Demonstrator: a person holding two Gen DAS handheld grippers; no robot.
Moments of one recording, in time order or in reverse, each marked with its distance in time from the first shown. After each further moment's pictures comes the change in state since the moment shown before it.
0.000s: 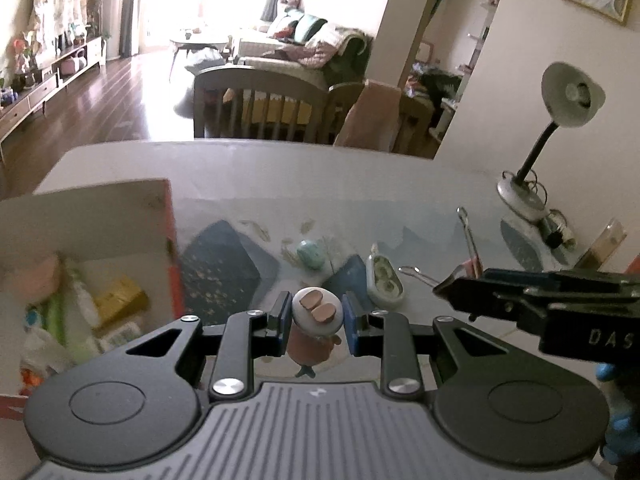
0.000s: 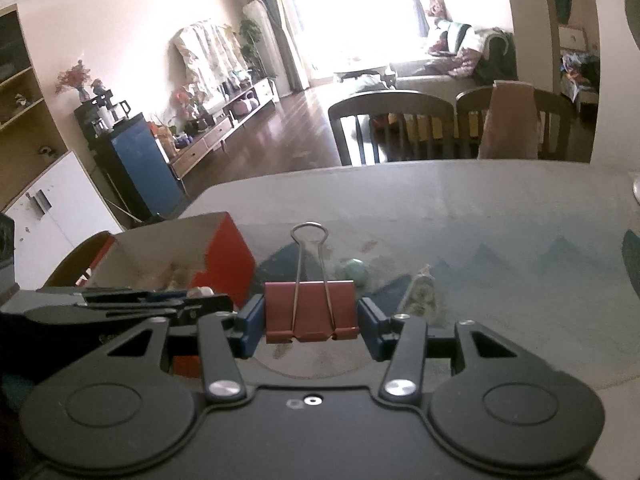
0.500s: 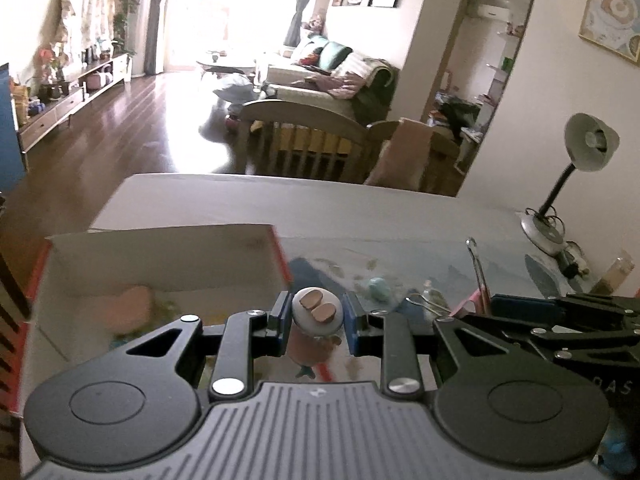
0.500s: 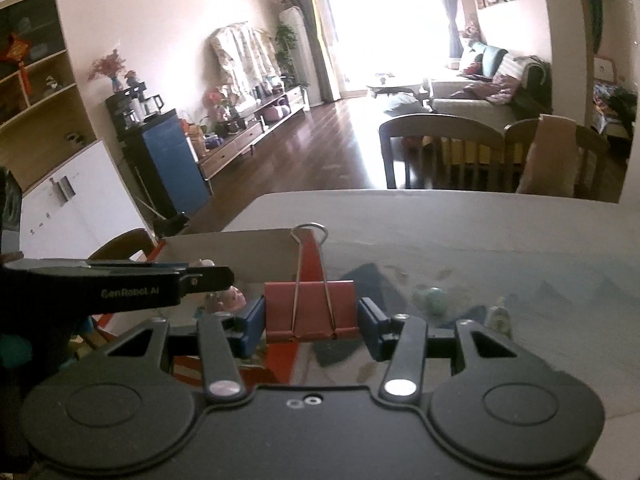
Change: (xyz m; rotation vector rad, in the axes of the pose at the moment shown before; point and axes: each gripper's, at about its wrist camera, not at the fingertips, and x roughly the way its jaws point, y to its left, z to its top) left arm -0.056 0.082 0.021 -0.030 -0.073 0.055; right arm 0.015 0.089 0.014 -0.087 -0.029 0.047
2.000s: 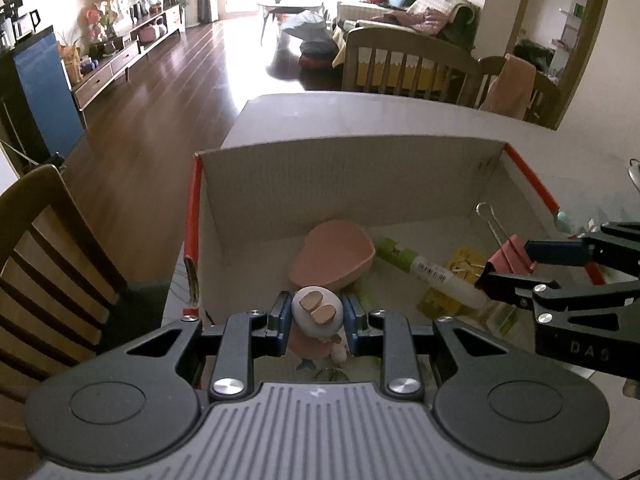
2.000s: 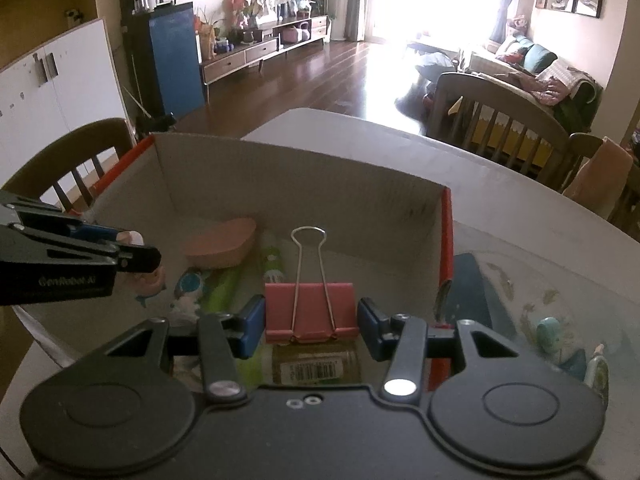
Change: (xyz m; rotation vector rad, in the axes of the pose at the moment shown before) left arm 0.053 0.177 -0.036 0.006 0.199 0.200; right arm 0.180 0.117 -0.018 -0.243 0.220 -0.116
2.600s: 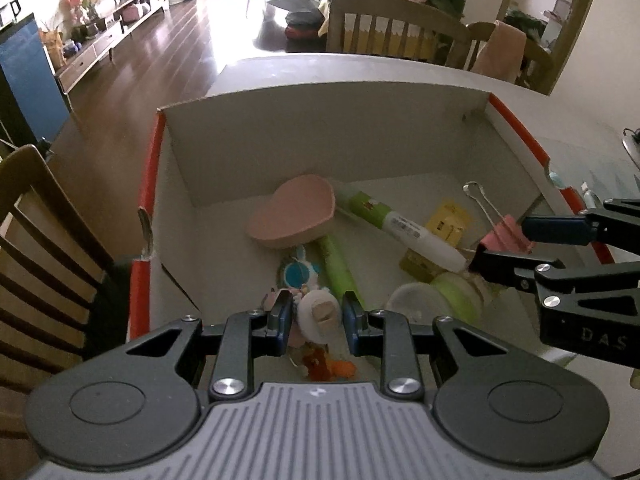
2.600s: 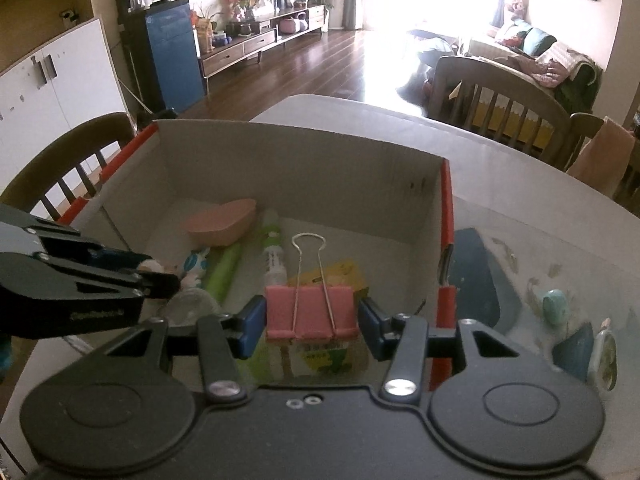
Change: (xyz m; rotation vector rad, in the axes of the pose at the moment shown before) left arm 0.008 -0.012 -0.022 0.027 0.094 -0.032; right arm -0.006 -0.004 -0.008 0.037 0.028 0.027
